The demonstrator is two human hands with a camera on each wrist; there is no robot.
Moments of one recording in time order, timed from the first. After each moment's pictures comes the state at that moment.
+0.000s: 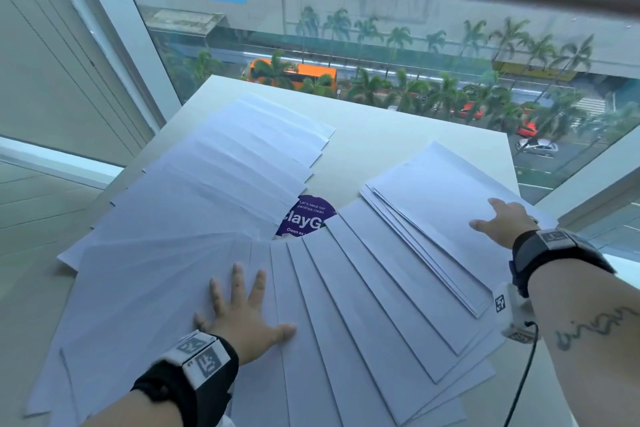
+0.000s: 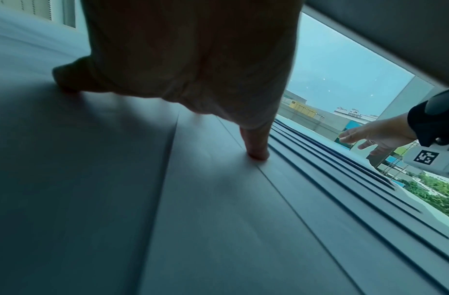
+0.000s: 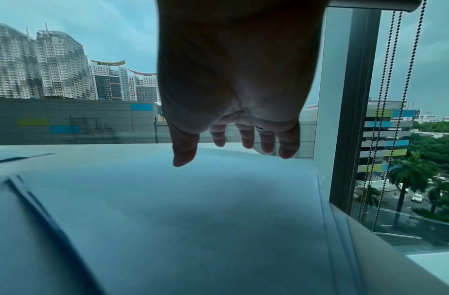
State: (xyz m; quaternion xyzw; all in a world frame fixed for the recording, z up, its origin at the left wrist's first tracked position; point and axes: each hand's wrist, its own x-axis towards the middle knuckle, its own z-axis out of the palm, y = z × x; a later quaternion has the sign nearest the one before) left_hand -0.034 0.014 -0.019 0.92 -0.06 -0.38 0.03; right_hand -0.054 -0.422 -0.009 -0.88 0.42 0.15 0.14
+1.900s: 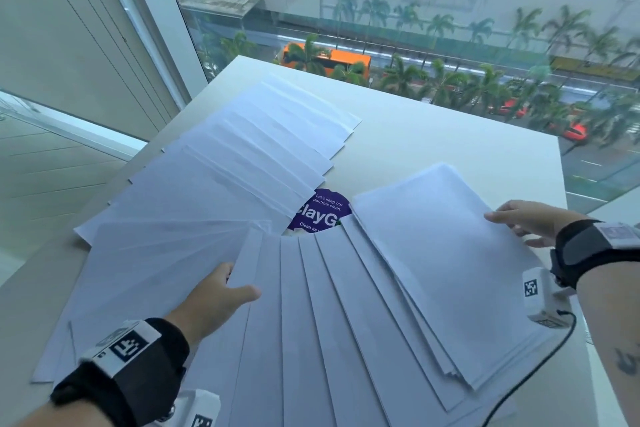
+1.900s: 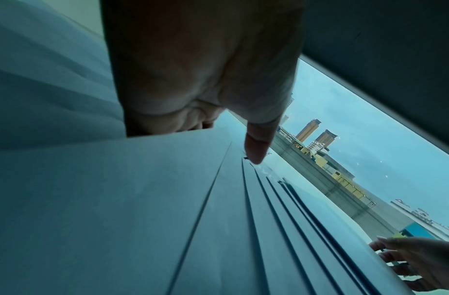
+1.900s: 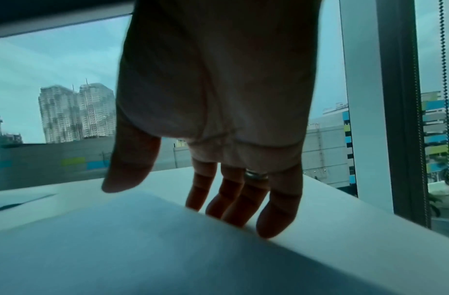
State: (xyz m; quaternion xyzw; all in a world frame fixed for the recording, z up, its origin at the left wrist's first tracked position) left_hand -0.011 0.042 0.005 0.83 0.11 -0.32 0.44; right_hand -0.013 -0.436 0.000 -0.82 0.39 0.28 0.32
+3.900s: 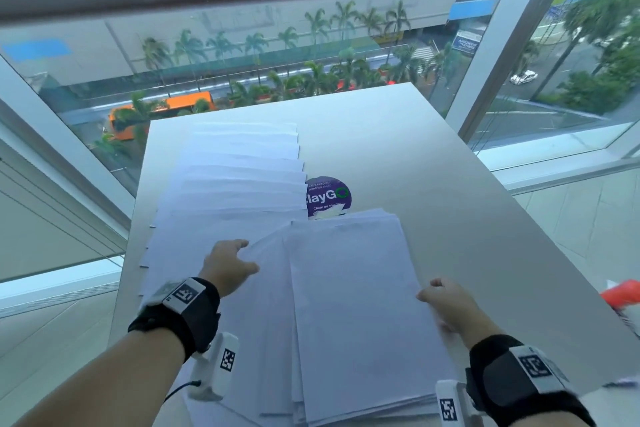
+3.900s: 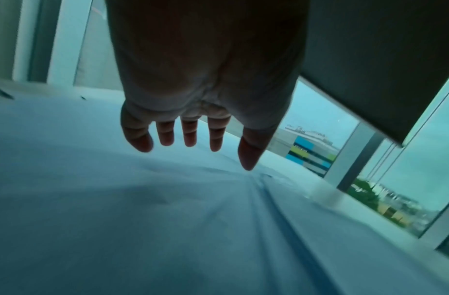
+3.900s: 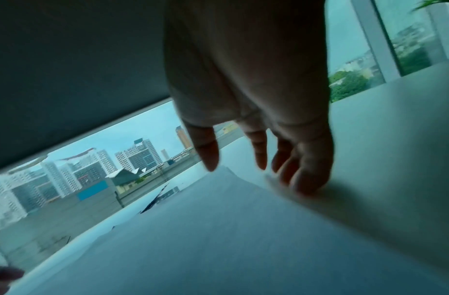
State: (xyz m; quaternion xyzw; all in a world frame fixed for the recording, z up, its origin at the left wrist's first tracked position) left_hand 0.119 0.136 0.004 0.89 -0.25 -0.33 0.22; right_hand -0.188 -0.050 -0.015 -0.60 0.63 0.07 0.48
